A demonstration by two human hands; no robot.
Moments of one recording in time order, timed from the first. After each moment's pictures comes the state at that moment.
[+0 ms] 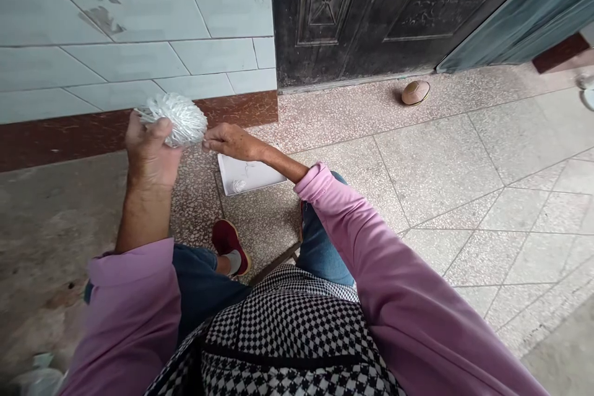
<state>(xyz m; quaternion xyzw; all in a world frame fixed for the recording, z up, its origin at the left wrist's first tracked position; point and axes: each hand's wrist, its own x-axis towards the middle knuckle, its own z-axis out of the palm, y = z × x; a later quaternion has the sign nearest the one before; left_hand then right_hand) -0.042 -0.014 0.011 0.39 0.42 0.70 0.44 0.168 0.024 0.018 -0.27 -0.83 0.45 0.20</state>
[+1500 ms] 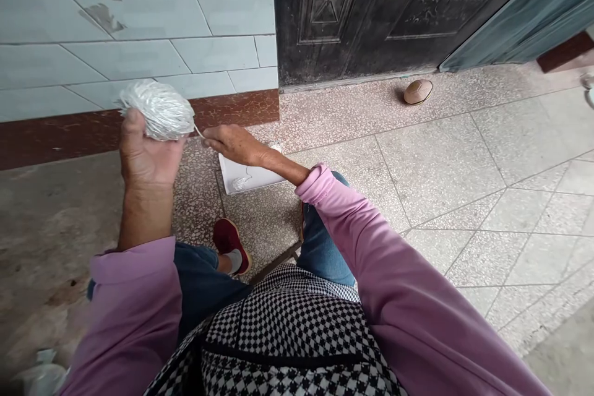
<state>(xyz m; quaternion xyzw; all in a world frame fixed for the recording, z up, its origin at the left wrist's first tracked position) -0.047 -0.029 0.034 0.39 0.44 0.66 0.47 0.163 0.004 0.050 -0.36 -0.79 0.45 0.20</state>
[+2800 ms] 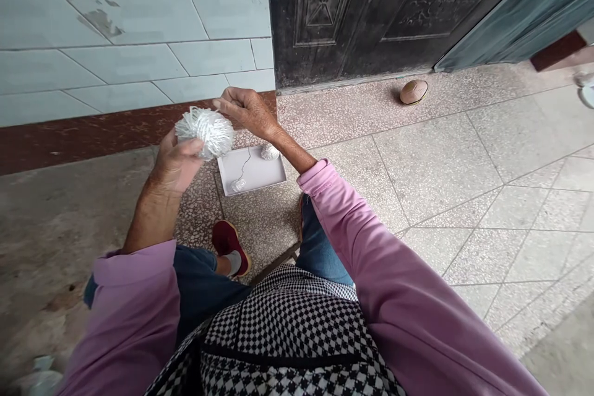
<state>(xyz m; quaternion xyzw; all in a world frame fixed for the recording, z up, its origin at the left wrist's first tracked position) -0.012 -0.047 0.036 0.42 0.43 0.56 0.57 0.192 0.046 0.053 -0.36 -0.69 0.49 0.39</state>
